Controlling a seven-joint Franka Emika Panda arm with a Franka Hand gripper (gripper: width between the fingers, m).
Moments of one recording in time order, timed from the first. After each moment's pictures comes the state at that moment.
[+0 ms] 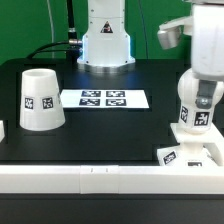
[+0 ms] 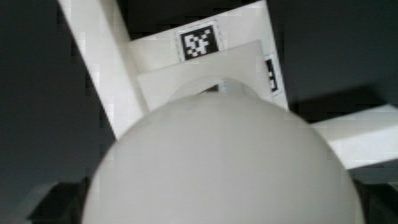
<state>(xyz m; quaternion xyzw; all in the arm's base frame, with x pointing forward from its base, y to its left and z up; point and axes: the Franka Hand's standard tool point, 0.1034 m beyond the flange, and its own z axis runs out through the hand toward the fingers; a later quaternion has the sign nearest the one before) 0.631 0.102 0.111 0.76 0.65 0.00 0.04</state>
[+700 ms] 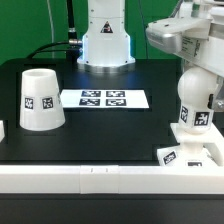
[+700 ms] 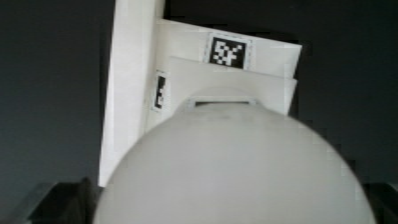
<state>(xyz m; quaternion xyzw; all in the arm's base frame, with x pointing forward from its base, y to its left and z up) 0.631 0.096 0.110 0.65 0.76 -0.01 0.04</state>
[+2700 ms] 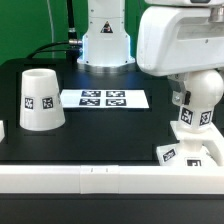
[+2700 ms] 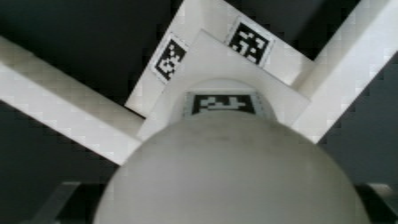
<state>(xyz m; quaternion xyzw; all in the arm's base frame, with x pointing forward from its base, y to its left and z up) 0.631 0.094 0.108 0.97 0.24 0.02 0.02</state>
